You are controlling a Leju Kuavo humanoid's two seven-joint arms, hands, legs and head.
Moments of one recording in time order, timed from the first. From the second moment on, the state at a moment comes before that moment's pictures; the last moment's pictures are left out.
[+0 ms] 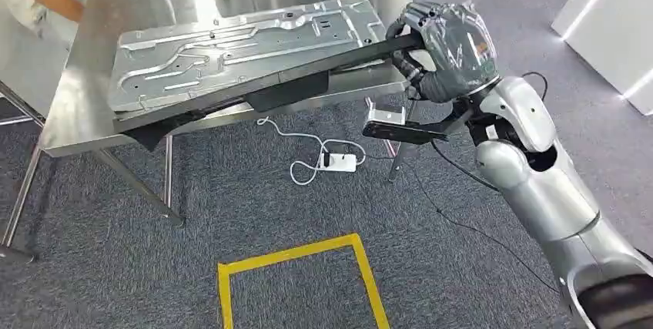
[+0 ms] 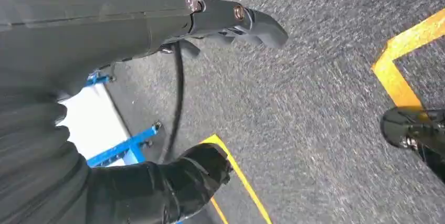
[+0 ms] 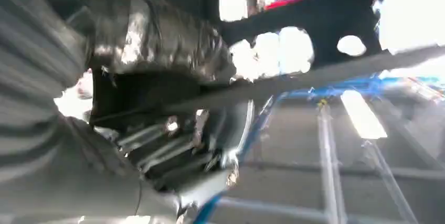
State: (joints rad) left arm 0.09 0.28 0.26 0.02 -0.57 -0.56 -0.31; right arm -0.84 -0.37 0.68 -1.54 0.73 -0.11 -0.16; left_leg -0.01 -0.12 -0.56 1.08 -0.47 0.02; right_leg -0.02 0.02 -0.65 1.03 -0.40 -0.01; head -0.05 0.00
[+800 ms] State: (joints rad) left arm 0.07 0.30 0.30 0.02 -0.69 -0.55 -0.32; right arm -0.95 -0.41 0.70 -1.44 0.78 -0.04 -0.14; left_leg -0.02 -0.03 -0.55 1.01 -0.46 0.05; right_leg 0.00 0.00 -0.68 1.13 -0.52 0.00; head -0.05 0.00
